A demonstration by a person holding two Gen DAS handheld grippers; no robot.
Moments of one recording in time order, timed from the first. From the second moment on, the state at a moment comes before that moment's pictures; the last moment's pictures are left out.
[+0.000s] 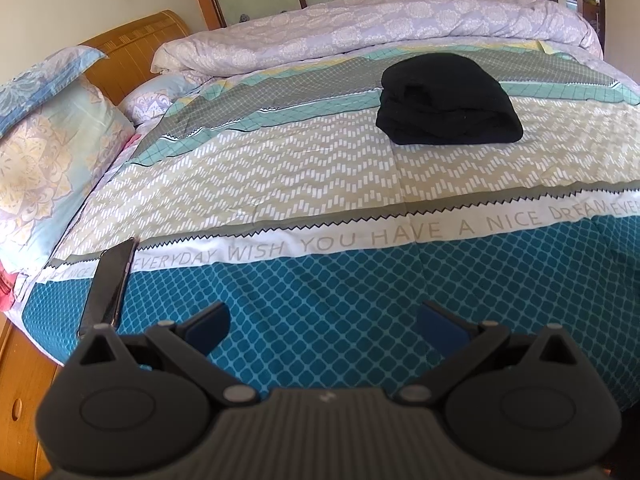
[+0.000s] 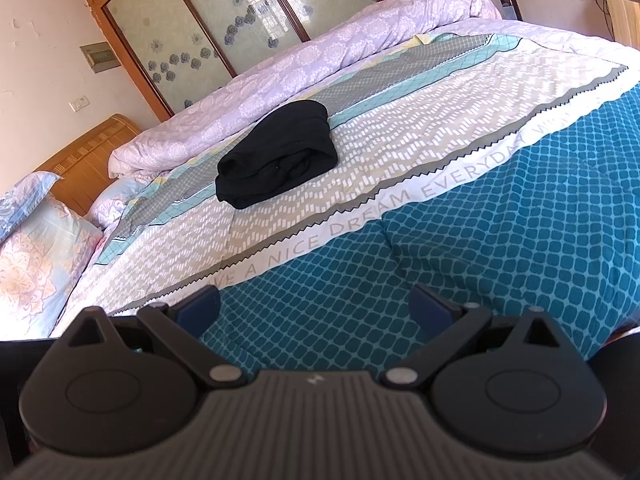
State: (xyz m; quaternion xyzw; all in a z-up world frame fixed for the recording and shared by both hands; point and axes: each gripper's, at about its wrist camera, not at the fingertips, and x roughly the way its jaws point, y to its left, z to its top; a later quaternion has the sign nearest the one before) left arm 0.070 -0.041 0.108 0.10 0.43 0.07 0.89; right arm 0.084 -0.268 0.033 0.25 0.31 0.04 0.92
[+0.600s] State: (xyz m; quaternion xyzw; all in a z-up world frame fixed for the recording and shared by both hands) left arm 0.064 -0.047 0.125 0.07 0.39 0.01 0.92; right arm 0.089 -0.288 0.040 0.22 0.29 0.00 0.93
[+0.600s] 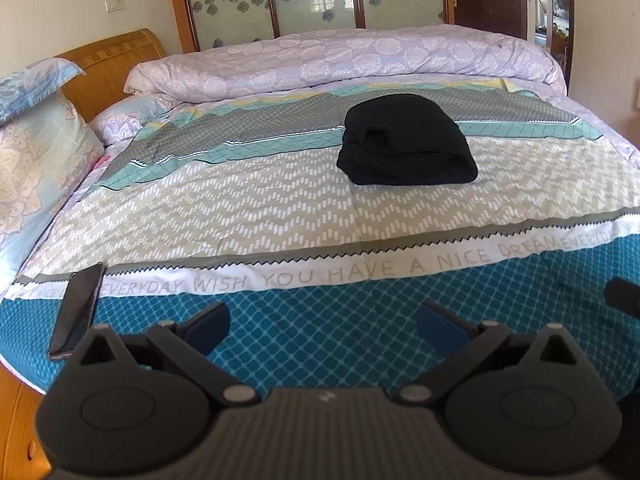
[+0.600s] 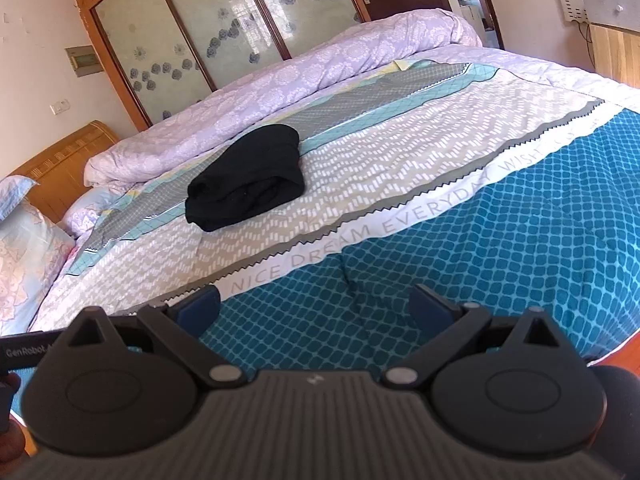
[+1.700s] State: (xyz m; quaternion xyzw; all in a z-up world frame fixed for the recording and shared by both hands) left arm 0.059 -0.074 0.122 0.11 0.39 0.01 0.91; right arm 0.067 -0.301 0.044 0.20 0.27 -0.01 0.94
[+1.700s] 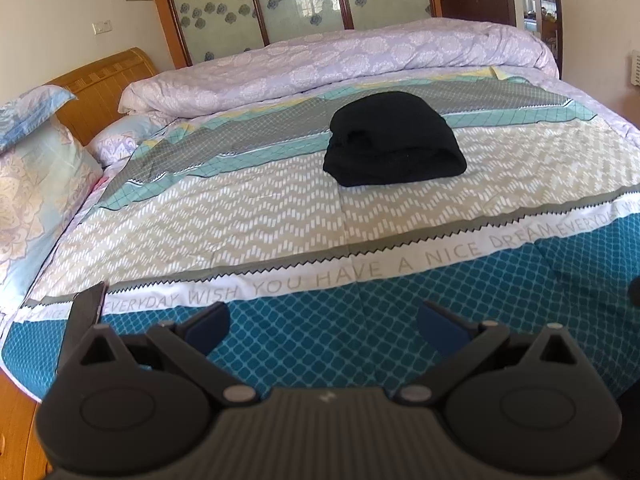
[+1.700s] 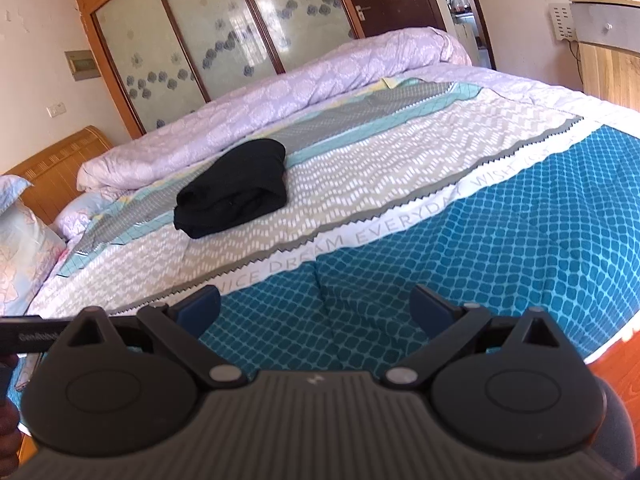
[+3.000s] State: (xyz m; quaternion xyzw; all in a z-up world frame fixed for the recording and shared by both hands) left arm 0.059 -0.080 0.113 0.14 0.40 0.02 0.91; right arm 0.061 -0.294 0.051 0.19 0.24 0.02 0.95
